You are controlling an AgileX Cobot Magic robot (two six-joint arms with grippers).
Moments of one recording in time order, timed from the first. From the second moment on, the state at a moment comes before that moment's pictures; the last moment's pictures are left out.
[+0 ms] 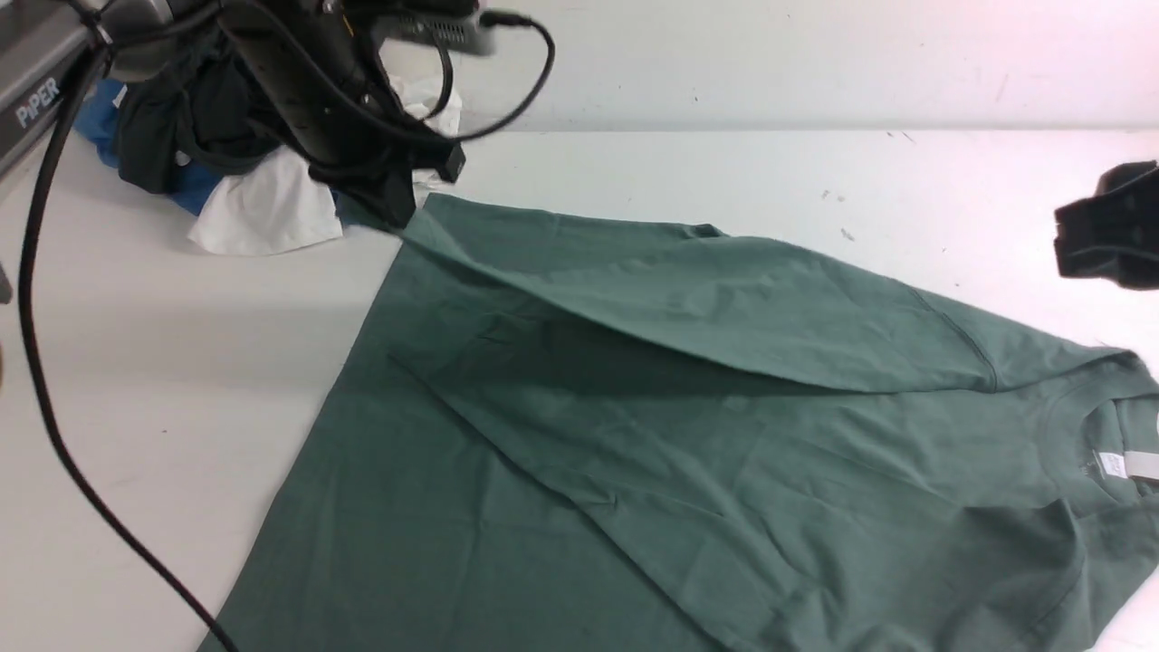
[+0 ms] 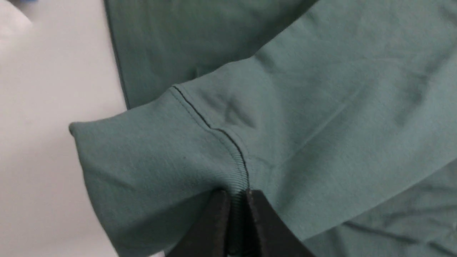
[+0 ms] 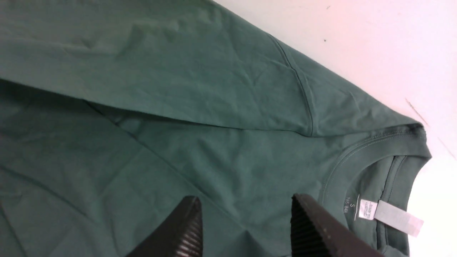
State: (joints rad) right arm 0.22 1.22 -1.20 -0.03 1.03 0.06; left arm -0.24 2.02 -1.93 -0.13 1.24 0.16
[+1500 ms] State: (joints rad) right arm 0.60 0.92 -1.00 0.21 1.26 -0.19; left arm -0.38 1.59 -0.84 -0.05 1.07 0.89
